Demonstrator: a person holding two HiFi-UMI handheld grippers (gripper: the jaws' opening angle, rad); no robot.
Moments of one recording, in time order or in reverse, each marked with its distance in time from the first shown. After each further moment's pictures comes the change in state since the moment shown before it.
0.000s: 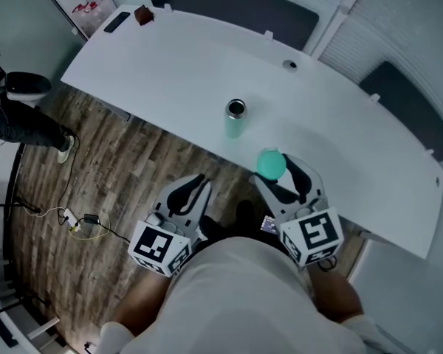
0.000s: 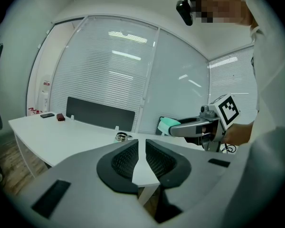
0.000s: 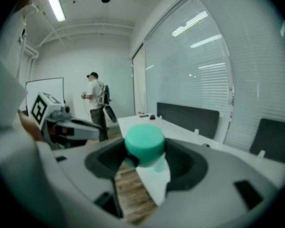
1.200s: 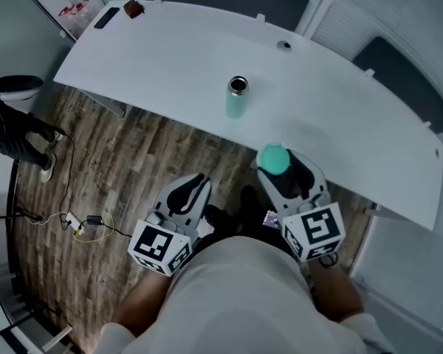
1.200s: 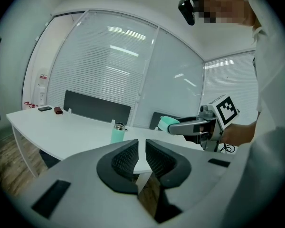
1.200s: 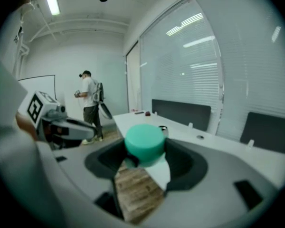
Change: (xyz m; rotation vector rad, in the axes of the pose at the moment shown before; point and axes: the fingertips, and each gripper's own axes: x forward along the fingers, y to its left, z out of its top) left arm -0.047 -0.004 -0.028 -0.022 0.049 -0.074; right arm -0.022 0.041 -0.023 0.037 0.033 -0.105
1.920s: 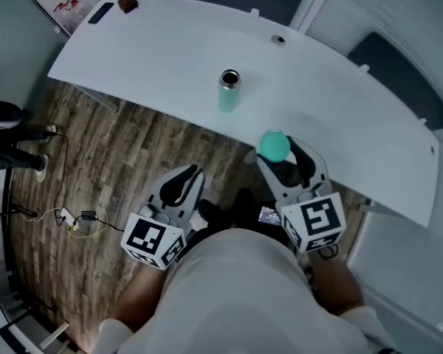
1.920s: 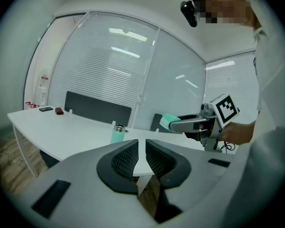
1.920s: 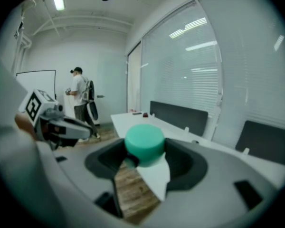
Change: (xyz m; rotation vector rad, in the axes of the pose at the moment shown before) left arm 0.006 -0.002 0.005 -0.007 -0.021 0.014; right arm -0.005 -0.019 0.014 -0.055 -0.007 -0.028
